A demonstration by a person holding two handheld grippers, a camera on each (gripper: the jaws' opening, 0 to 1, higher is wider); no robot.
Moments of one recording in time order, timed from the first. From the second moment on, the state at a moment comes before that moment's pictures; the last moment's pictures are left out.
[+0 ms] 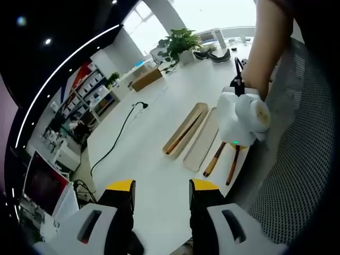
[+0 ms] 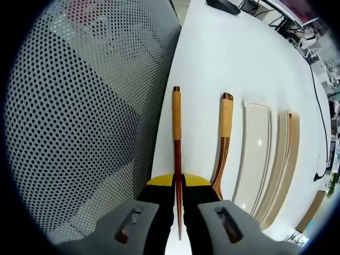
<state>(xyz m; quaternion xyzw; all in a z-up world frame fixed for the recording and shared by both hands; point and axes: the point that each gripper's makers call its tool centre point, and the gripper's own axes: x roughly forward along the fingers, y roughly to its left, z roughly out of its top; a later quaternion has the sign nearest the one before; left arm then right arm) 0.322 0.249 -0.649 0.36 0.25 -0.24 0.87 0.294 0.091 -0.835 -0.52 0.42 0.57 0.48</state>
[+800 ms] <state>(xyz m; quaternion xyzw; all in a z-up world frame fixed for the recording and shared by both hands) 0.322 0.249 -0.649 0.36 0.25 -0.24 0.87 0.293 0.091 -0.833 -0.46 0.44 0.59 0.50</state>
